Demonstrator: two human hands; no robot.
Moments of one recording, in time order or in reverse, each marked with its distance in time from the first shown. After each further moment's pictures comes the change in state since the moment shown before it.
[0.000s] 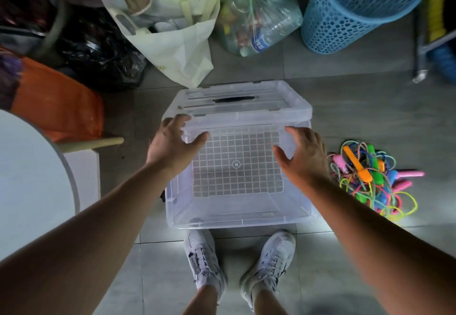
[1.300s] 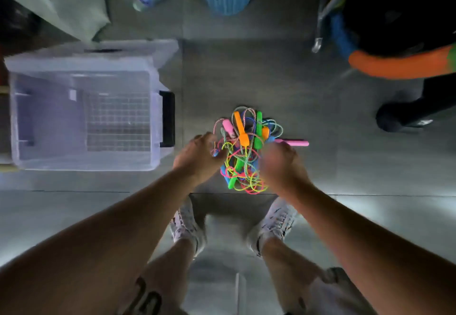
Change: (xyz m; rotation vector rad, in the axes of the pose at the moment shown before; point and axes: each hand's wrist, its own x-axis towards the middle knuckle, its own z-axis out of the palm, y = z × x) left_hand -0.164 0.328 0.325 0.023 -0.232 -0.052; right_hand -0.079 0.363 -0.171 0.070 -0.332 -0.015
